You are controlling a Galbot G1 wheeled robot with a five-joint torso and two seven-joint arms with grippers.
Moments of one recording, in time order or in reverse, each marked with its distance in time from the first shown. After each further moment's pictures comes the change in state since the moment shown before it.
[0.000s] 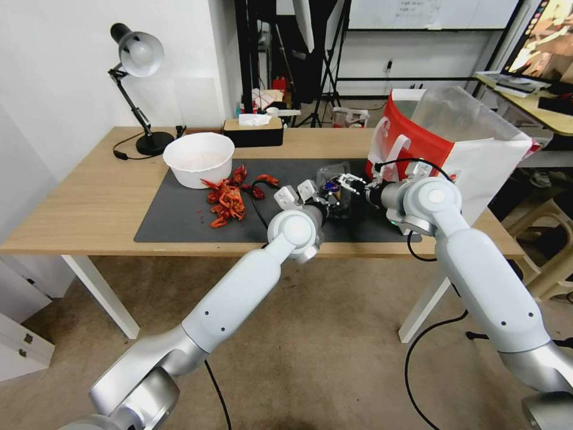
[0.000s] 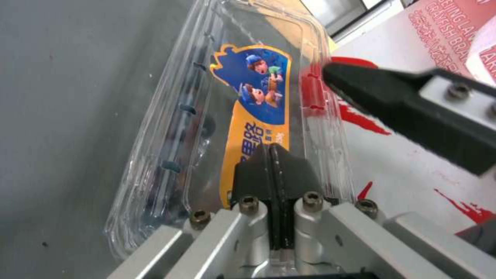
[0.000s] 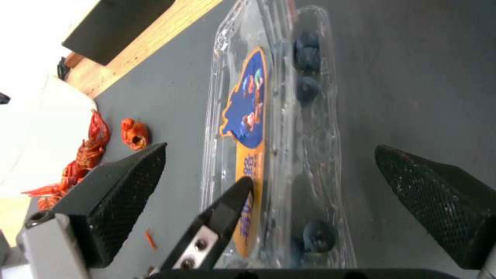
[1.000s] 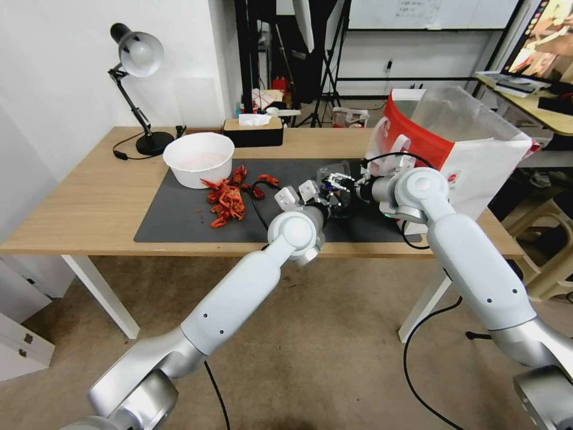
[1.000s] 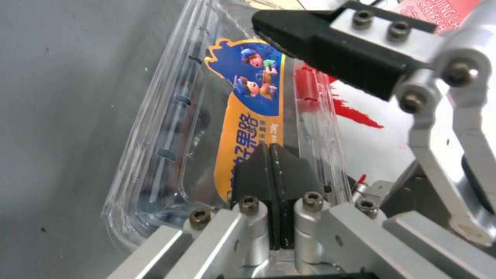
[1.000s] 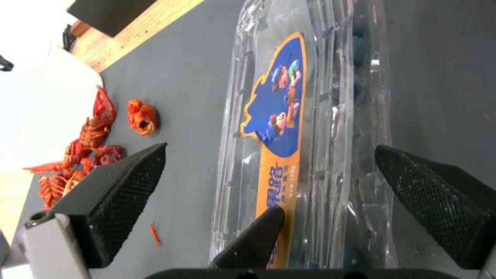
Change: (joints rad) left arm 0.010 0.012 0.001 -0.013 -0.001 -0.001 0.001; right arm 0.048 -0.003 -0.031 -0.063 0.003 -0.065 -0.057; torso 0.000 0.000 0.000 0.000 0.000
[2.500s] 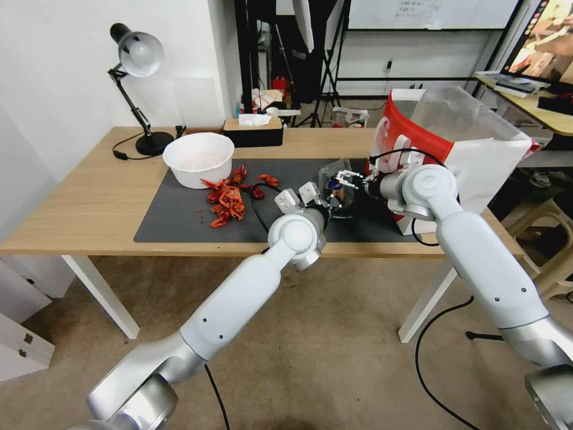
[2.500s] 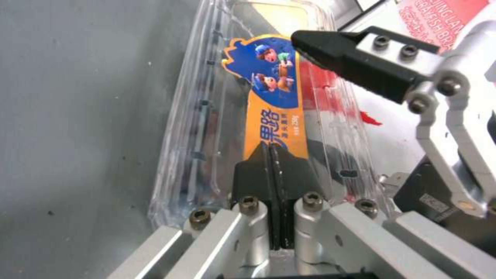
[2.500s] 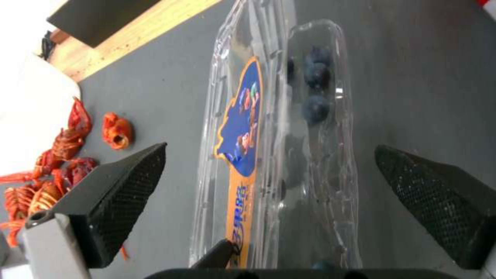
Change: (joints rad) left arm 0.017 -0.003 0.002 -0.029 0.006 -0.012 -0.006; right arm 0.042 -0.021 -0.027 -0.043 -0.060 -0.017 -0.054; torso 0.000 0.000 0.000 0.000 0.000
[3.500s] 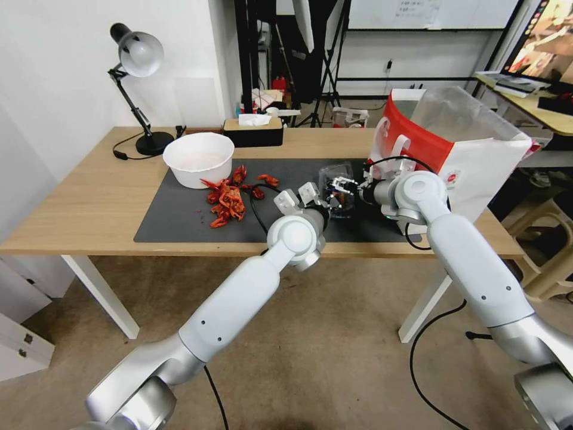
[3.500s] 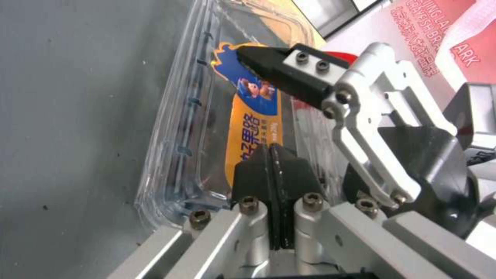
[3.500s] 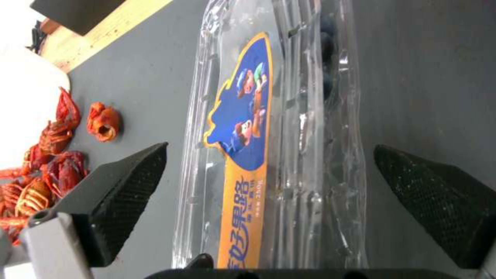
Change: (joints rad) left arm 0.006 0.005 0.002 -0.015 0.002 -0.003 0.001; right arm -0.002 0.031 -0.011 -0.069 -0.013 -0.001 -0.039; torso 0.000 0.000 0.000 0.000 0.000
